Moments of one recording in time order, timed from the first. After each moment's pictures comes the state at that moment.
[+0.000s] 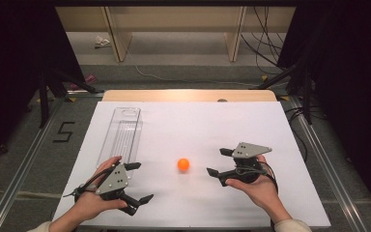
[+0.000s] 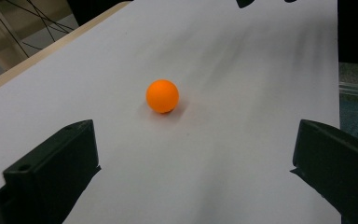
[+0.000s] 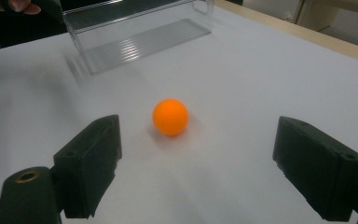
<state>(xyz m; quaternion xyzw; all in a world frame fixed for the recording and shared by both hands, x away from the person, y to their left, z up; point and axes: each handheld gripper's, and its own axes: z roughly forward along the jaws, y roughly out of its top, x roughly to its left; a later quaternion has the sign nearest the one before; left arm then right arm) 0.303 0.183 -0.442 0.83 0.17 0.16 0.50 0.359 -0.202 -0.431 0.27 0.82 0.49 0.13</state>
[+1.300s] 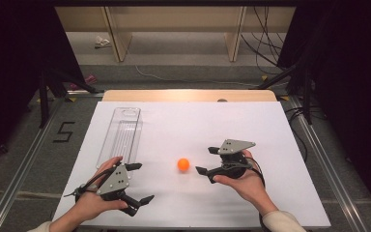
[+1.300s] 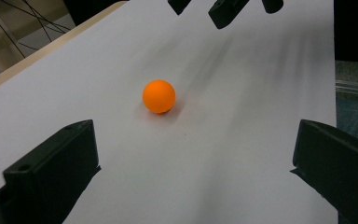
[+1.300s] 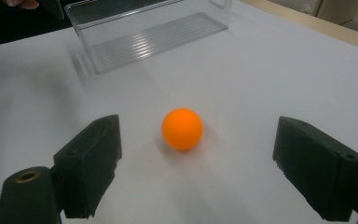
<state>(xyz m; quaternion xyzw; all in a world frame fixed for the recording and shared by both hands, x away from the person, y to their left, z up) 0.302 0.181 -0.443 0.83 0.17 0.16 0.50 0.376 -0.172 -0.439 0.25 0.83 0.48 0.11</state>
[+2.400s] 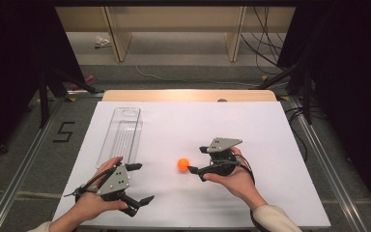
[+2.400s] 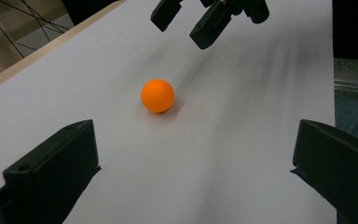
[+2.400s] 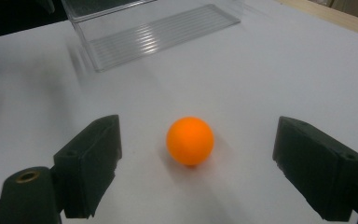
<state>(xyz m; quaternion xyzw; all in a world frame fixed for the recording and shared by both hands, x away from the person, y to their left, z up) 0.302 0.180 -0.442 0.84 0.17 0.16 0.50 0.388 -0.148 -0.447 0.24 0.85 0.47 0.09</state>
